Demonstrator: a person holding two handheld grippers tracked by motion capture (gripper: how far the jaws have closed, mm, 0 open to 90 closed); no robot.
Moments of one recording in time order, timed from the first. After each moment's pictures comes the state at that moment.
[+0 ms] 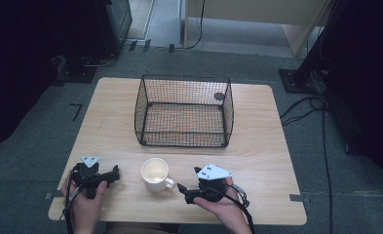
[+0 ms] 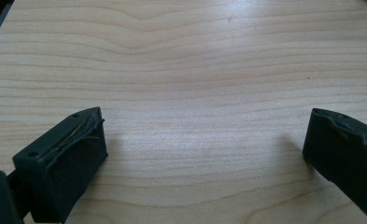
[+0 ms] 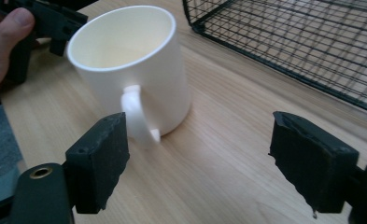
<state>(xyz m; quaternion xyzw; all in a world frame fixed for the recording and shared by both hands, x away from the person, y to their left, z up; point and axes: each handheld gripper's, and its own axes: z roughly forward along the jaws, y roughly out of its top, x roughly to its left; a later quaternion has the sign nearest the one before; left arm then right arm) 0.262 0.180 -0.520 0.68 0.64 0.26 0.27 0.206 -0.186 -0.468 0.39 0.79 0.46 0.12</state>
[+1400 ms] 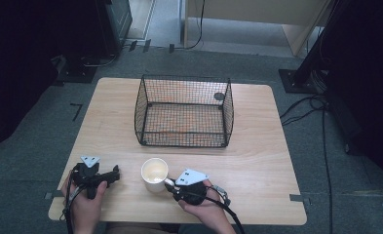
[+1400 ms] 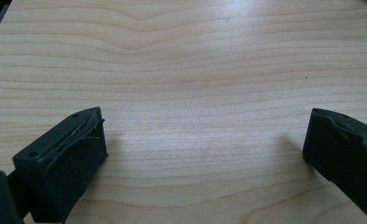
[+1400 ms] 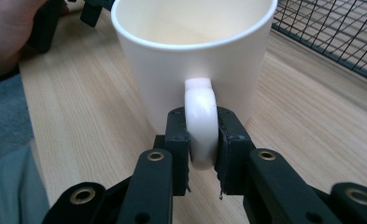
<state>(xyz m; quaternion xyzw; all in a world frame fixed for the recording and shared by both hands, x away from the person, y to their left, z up) 0.262 0.180 -0.520 0.68 0.63 0.26 0.27 0.210 -0.141 -0.492 0.32 0.83 0.45 0.10</state>
